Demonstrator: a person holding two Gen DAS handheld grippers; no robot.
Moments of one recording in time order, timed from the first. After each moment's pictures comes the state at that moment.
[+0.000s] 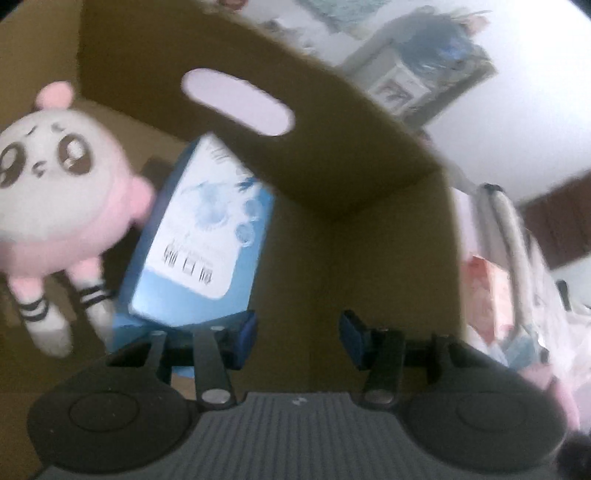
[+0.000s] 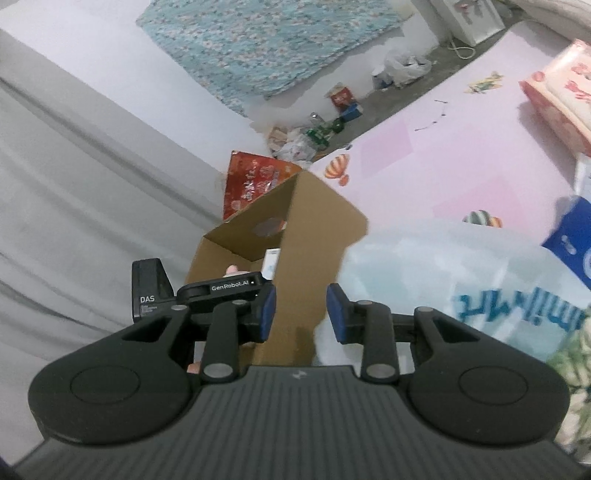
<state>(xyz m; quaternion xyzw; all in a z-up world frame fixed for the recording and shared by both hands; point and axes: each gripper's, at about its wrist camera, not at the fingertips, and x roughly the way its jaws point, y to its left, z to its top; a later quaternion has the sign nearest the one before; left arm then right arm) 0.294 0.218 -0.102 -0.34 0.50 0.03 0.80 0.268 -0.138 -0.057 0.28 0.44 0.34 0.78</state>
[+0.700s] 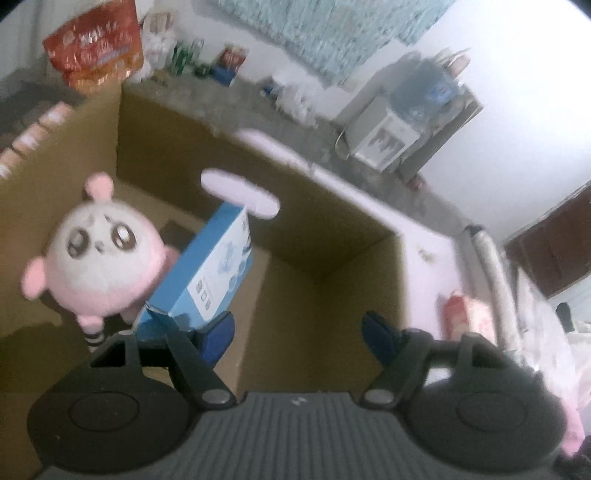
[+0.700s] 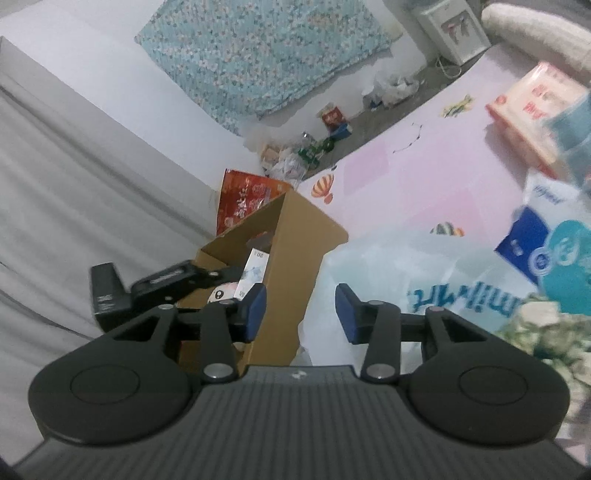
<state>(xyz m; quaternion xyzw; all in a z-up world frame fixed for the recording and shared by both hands) 0.257 0.227 -0.027 -0.32 0.42 0.05 0.85 0.243 -0.177 -0.038 0.27 0.41 0.33 0.81</state>
